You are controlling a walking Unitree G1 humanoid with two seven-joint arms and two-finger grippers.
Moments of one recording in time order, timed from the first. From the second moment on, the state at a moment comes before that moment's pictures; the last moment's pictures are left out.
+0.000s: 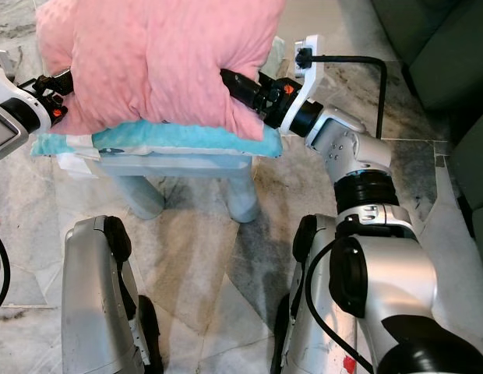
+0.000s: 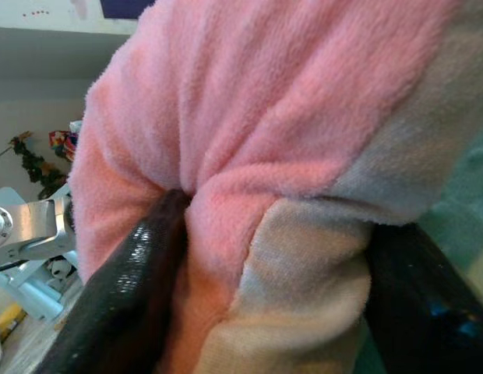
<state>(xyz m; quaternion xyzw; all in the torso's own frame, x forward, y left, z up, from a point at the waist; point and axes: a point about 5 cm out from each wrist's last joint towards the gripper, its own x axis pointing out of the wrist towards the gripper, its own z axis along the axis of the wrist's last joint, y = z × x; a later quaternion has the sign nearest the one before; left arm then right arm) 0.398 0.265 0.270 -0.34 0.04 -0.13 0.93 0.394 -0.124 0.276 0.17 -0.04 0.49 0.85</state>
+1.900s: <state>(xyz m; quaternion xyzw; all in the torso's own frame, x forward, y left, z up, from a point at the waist) 0.387 0.269 0.253 -0.22 -0.18 -0.06 0.96 0.368 -0.123 0.236 0.05 -0.11 0.38 0.92</state>
